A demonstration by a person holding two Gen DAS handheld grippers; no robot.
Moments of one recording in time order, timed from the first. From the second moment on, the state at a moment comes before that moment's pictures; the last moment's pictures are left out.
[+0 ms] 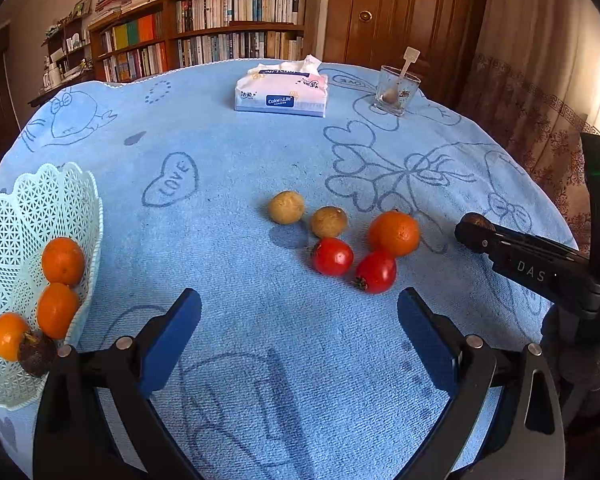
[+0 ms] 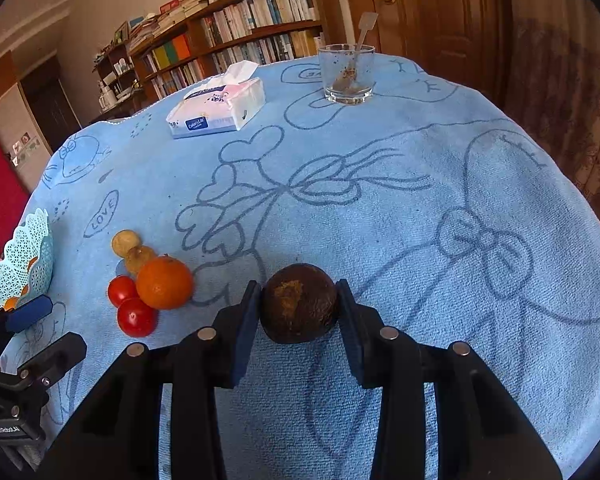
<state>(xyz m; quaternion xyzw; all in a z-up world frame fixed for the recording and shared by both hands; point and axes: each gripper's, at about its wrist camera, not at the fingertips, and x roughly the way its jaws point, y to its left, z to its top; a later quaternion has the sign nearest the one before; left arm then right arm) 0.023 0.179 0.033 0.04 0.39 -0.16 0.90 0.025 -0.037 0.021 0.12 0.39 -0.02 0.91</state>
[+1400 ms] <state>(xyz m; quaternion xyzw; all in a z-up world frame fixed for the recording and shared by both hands) 0.016 0.153 0.021 0.02 0.40 -0.18 0.90 0.020 -0.033 0.019 0.12 0.38 -0.01 0.92</state>
